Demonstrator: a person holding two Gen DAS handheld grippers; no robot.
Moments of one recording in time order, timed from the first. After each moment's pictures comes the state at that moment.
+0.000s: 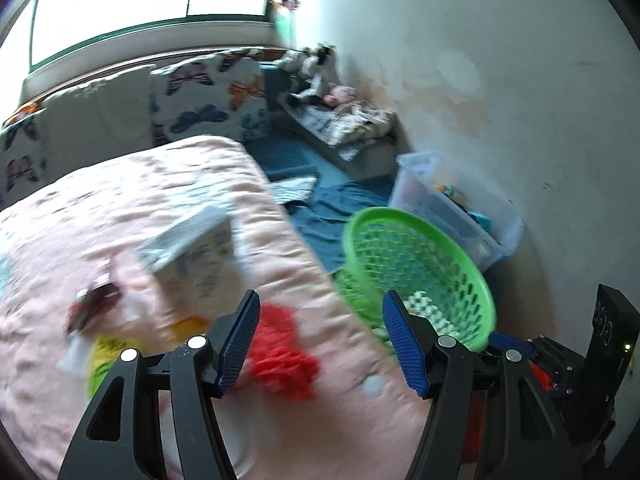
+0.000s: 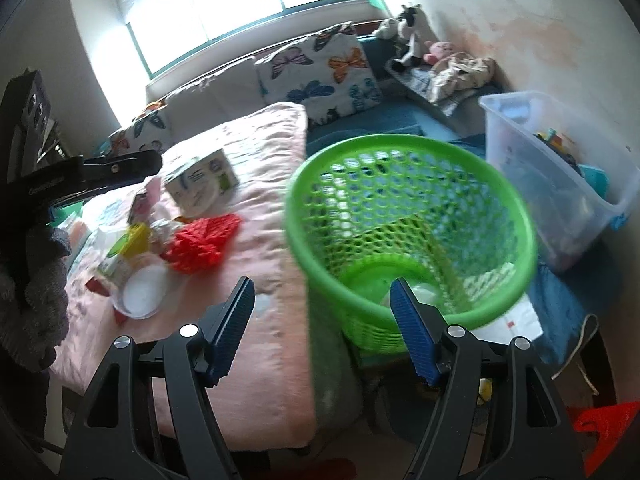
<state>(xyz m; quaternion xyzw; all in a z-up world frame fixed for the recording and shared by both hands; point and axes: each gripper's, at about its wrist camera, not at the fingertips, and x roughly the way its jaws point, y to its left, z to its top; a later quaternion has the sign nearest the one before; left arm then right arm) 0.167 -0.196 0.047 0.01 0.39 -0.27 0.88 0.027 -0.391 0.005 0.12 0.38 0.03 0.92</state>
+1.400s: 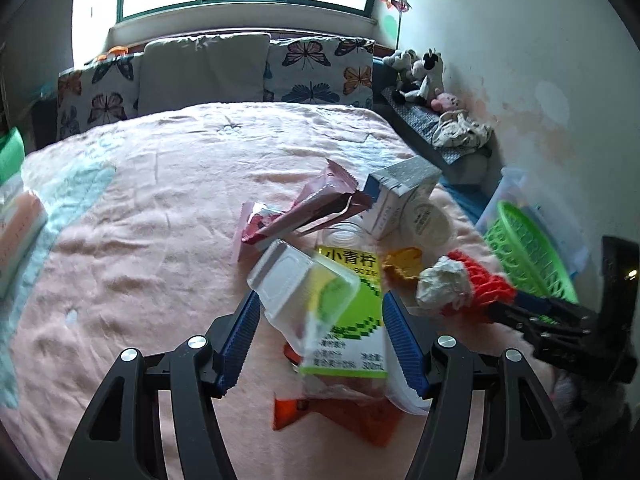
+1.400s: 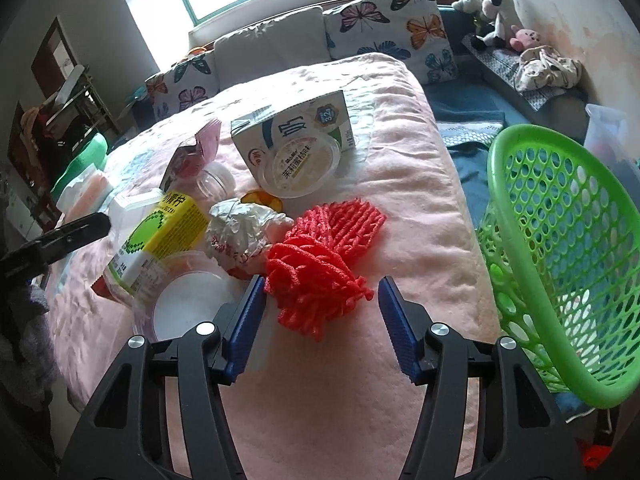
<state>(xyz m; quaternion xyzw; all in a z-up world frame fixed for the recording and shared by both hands) 0.173 -0.027 -0.010 -0.02 0.42 -0.14 0.90 0.130 -0.274 -0.032 0.08 0.44 0.11 0.89</state>
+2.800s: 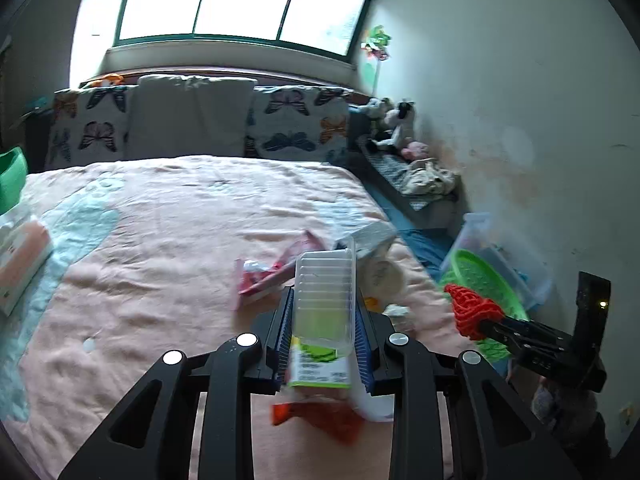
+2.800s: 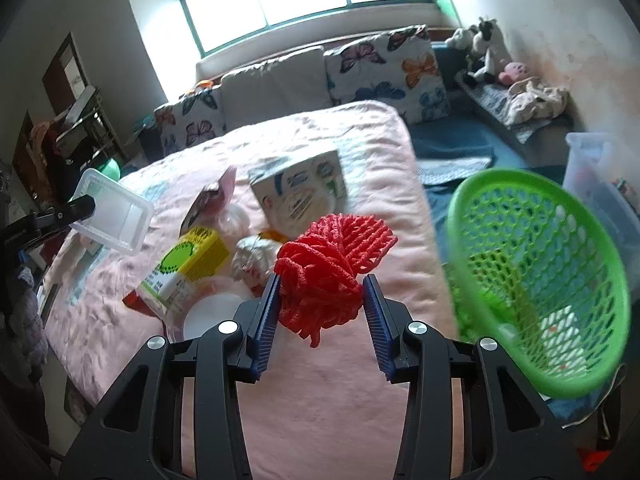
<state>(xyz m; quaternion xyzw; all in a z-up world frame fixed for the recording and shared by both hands) 0.142 -0.002 0.059 -0.07 0.34 -0.20 0.92 0.090 -0.298 0.018 0.08 0.37 0.10 0.92</state>
